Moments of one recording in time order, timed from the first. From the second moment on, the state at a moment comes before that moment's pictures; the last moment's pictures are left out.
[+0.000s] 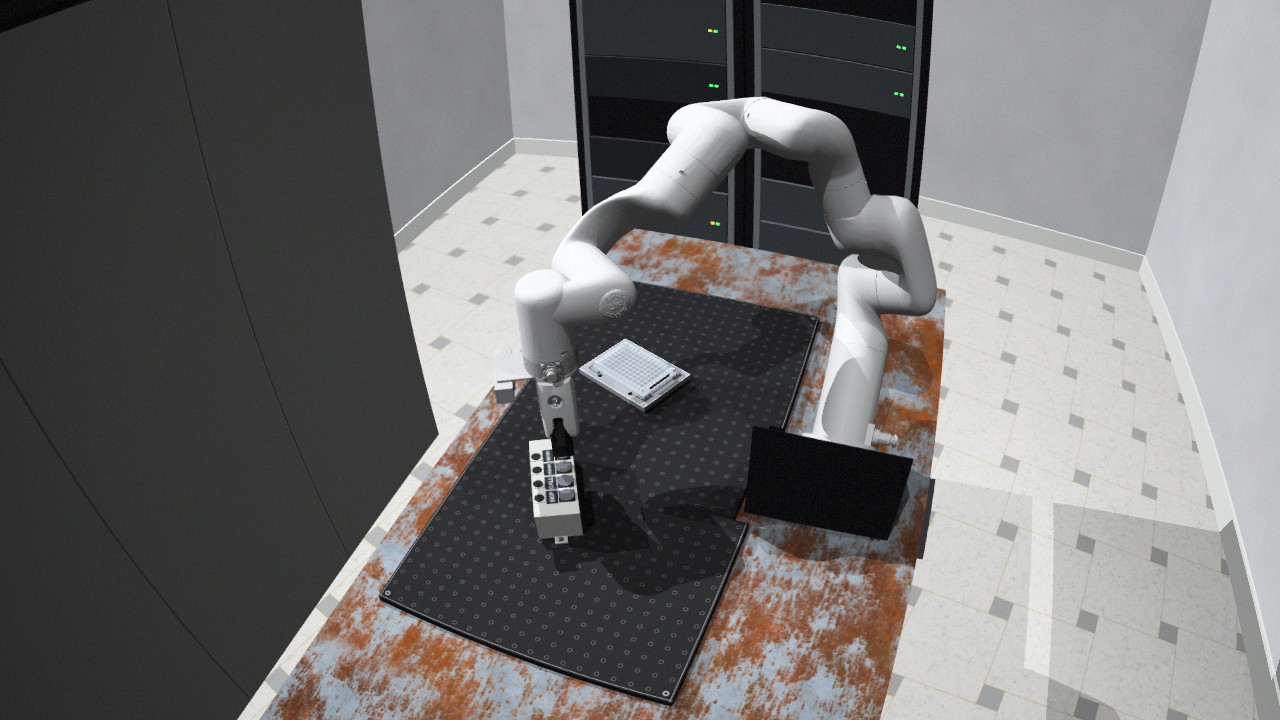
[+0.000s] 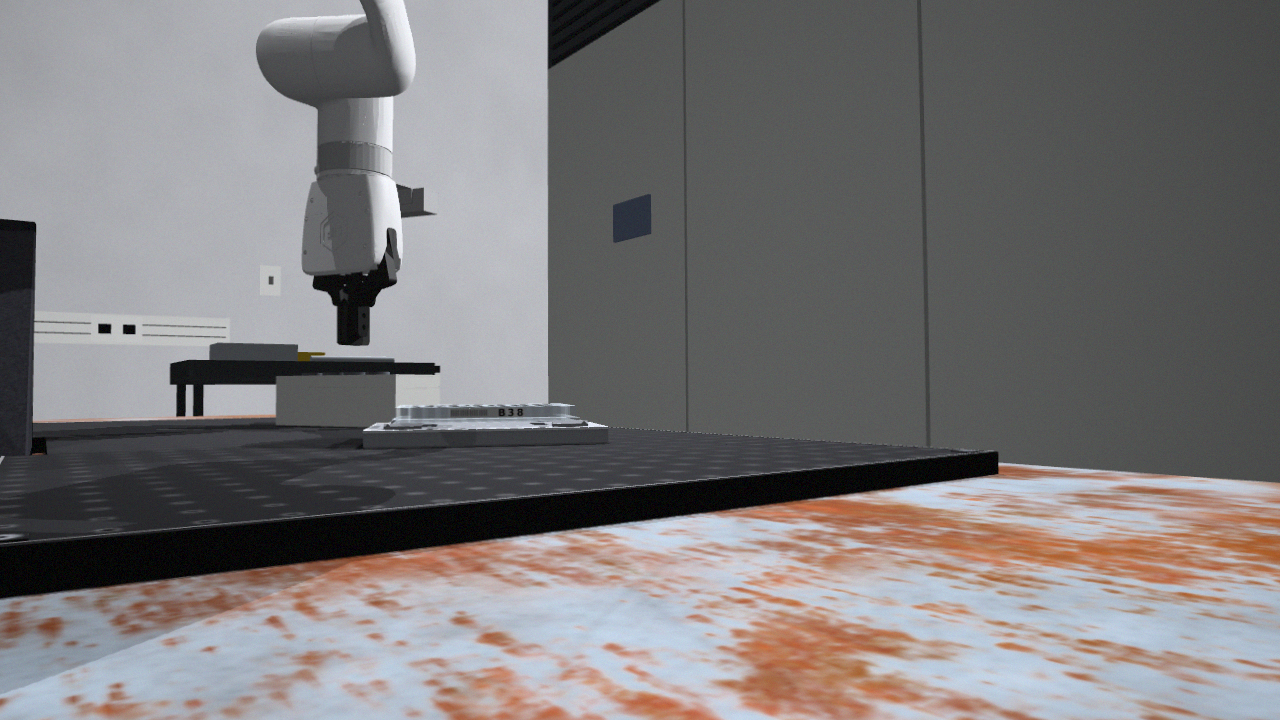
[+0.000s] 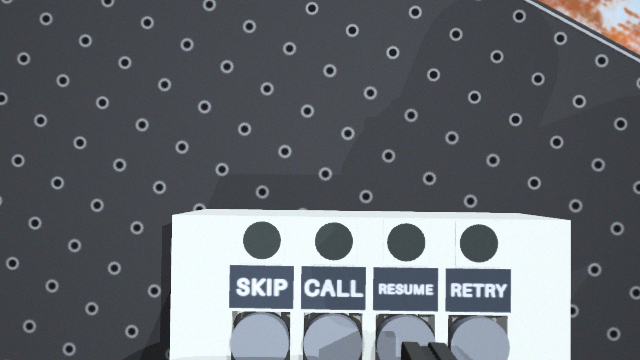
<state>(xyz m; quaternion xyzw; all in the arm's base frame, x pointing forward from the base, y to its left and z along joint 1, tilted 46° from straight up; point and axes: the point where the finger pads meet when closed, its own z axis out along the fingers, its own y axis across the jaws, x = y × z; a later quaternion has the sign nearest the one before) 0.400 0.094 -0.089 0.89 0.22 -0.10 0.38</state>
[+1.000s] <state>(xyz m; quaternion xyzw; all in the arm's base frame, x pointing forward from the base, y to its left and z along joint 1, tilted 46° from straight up) 0.400 0.085 -0.097 0.89 0.22 -0.10 0.38</state>
